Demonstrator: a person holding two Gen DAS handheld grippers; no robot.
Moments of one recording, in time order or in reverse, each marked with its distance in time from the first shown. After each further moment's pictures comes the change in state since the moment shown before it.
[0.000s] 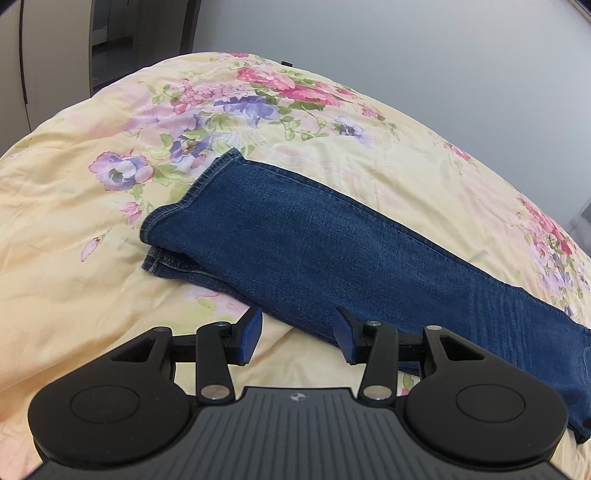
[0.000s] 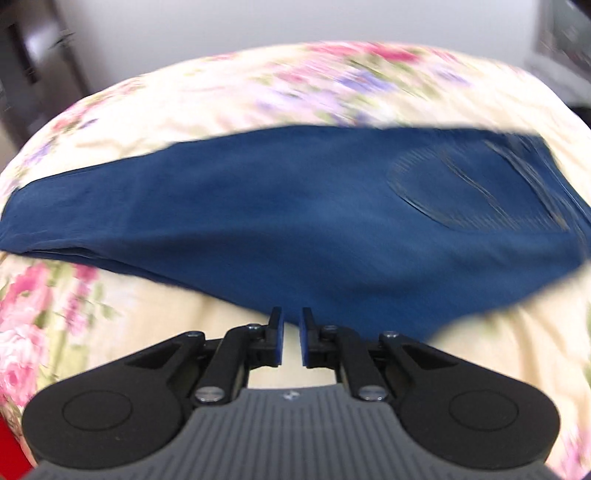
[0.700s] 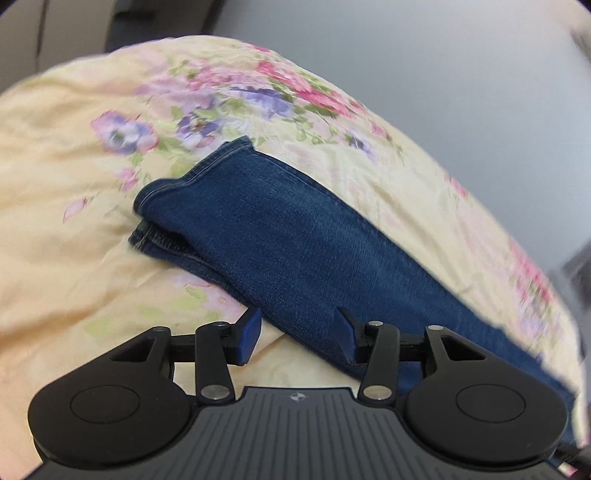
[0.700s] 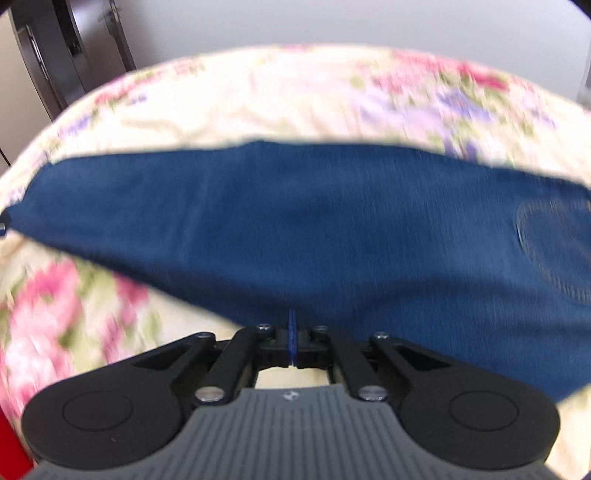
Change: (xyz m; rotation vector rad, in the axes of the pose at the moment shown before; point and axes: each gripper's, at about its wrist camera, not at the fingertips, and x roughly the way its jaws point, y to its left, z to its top) left arm 0.013 0.035 -0.009 -0.257 -0.036 -0.119; right arm 0.041 0.077 0.041 -0.093 -0.018 0.047
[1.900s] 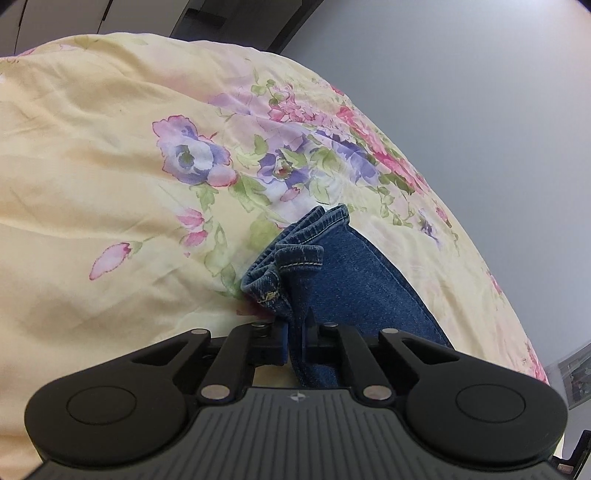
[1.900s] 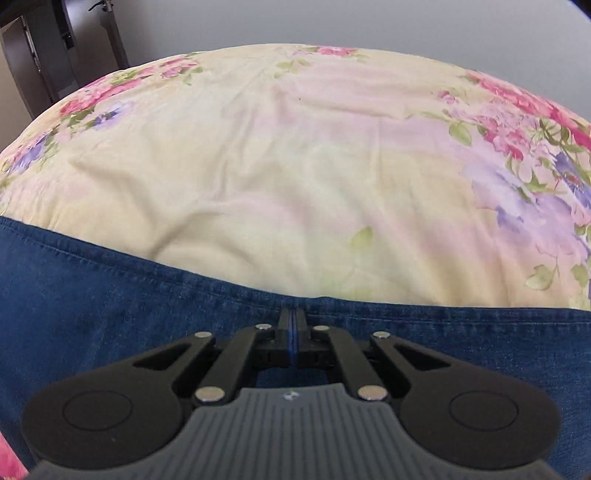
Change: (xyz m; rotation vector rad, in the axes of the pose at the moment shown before) left arm 0.049 0.076 0.047 -0.188 -0.132 0.026; right arm 0.173 0.051 0.129 -0.004 0.055 0.007
